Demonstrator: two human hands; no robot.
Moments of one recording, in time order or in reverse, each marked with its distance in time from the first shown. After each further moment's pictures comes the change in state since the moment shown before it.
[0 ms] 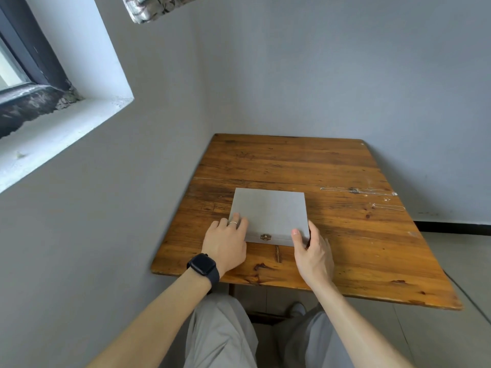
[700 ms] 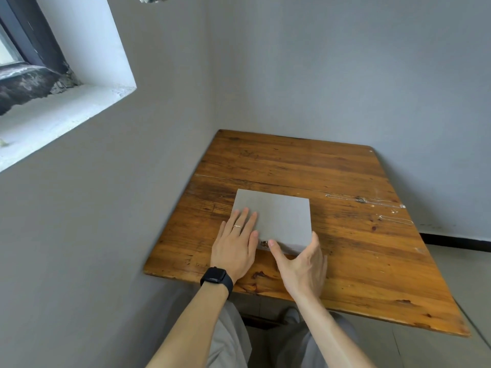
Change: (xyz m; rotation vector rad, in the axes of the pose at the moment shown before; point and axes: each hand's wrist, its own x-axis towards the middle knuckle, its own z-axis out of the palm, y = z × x) left_hand 0.011 0.020 0.048 -0.440 0.190 -0.197; right_hand -0.011 -0.023 0.025 -0.021 0.095 0.068
